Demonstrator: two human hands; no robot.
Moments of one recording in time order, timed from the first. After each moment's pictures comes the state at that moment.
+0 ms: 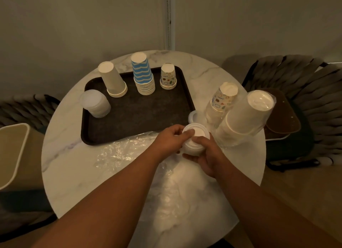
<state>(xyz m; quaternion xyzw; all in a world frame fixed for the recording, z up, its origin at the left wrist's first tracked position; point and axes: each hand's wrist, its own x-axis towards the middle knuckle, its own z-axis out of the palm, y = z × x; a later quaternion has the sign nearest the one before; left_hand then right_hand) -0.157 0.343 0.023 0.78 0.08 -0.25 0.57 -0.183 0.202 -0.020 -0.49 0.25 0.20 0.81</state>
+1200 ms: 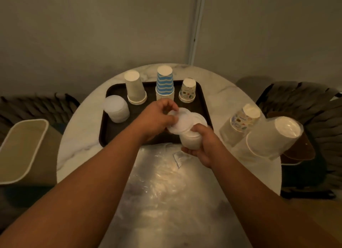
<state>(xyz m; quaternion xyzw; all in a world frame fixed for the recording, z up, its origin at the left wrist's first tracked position) -0.103 0.434 0.092 0.77 0.04 -0.17 0.61 -0.129 0.263 0.043 -0.54 0.25 0.21 0.78</state>
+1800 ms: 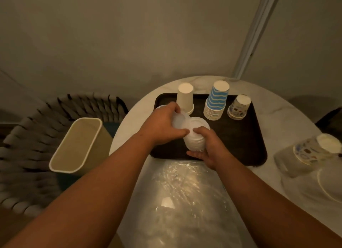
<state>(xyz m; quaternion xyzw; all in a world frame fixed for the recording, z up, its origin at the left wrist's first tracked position) -0.106 0.562 0.097 0.96 0.02 -0.02 0.29 -0.088 0.397 0.035 -0.56 0.21 0.32 0.74</state>
